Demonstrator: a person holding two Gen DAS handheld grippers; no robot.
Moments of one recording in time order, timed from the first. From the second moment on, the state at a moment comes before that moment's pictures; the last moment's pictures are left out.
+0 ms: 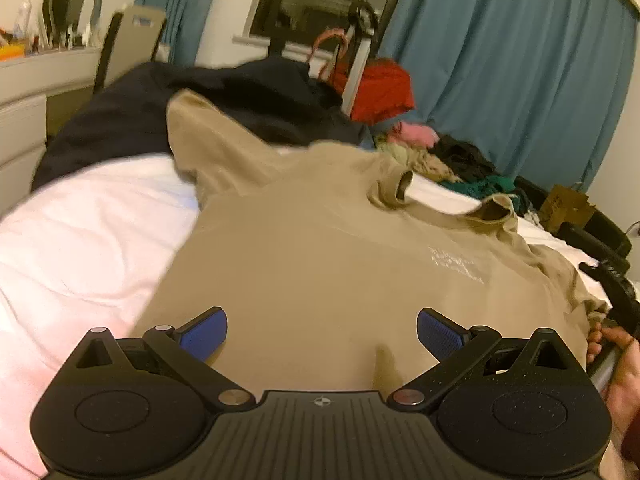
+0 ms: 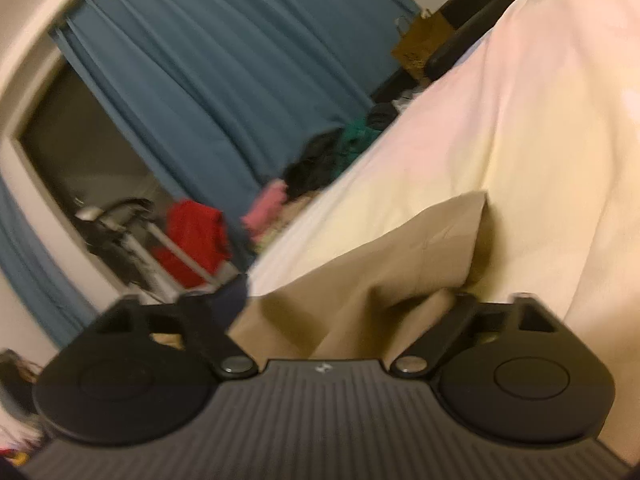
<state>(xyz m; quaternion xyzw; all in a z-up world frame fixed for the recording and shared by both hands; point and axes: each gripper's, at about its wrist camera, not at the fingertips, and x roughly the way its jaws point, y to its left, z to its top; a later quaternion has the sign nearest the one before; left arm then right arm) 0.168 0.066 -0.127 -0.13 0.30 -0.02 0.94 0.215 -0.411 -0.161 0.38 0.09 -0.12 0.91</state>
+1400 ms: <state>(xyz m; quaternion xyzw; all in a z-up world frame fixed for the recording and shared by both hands) 0.179 0.113 -0.111 -0.08 0.31 0.04 0.95 0.244 -0.106 -0.019 0.03 0.24 0.01 0.97</state>
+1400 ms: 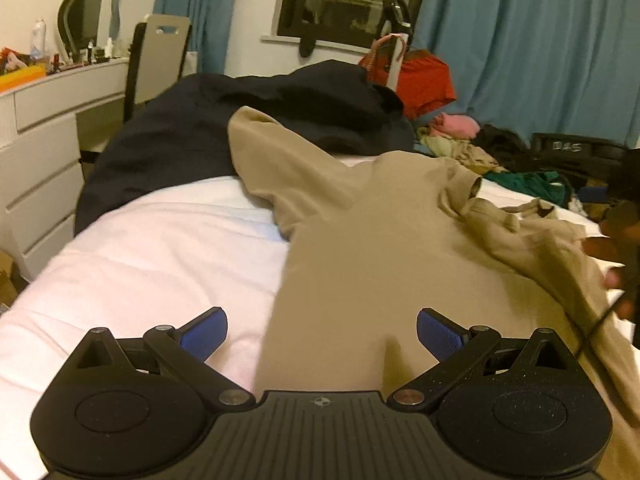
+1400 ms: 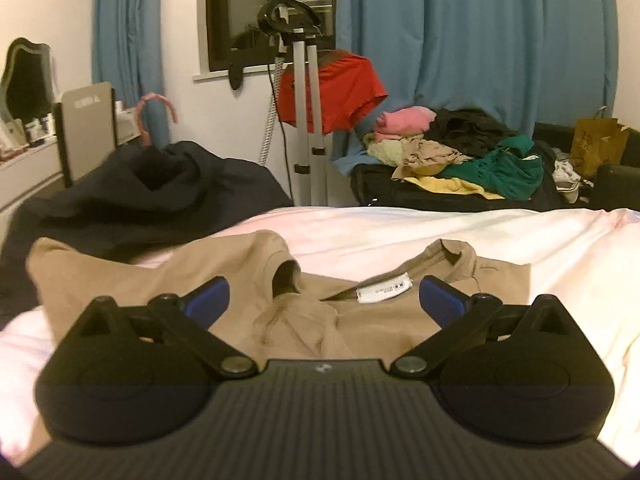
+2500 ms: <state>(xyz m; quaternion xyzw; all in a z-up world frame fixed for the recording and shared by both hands) 0.065 -0.065 -0.070 -0.05 0.42 -0.16 0.89 -0.118 -0.318 0.013 0.21 0.11 -0.12 0.97</state>
